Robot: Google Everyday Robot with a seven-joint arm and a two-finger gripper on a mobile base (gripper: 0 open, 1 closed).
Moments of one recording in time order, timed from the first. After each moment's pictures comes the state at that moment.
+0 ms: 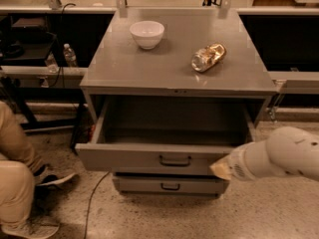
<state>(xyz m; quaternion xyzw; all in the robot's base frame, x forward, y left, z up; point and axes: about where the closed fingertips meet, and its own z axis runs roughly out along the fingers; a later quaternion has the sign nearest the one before) 0.459 -0.182 0.657 -0.32 0.91 0.12 0.25</state>
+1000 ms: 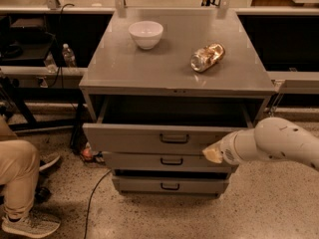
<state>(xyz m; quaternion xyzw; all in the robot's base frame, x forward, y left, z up) 0.527 -0.167 0.638 -0.33 0.89 0.14 0.29</state>
